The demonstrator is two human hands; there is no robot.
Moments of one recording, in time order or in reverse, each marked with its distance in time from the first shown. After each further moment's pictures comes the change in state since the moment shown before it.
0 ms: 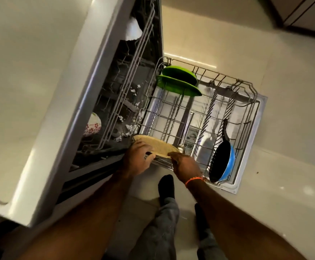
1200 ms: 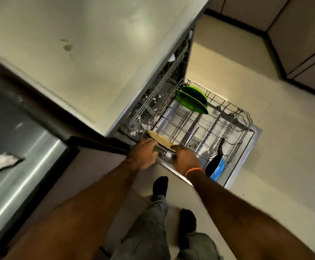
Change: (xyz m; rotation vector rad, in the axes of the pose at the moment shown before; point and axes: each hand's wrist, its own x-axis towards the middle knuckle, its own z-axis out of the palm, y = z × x) left_hand -0.113 0.087 -0.075 -0.007 -0.008 -0.213; right_hand -0.076 -0.075 -0.097 -0.255 -0.163 -0.162
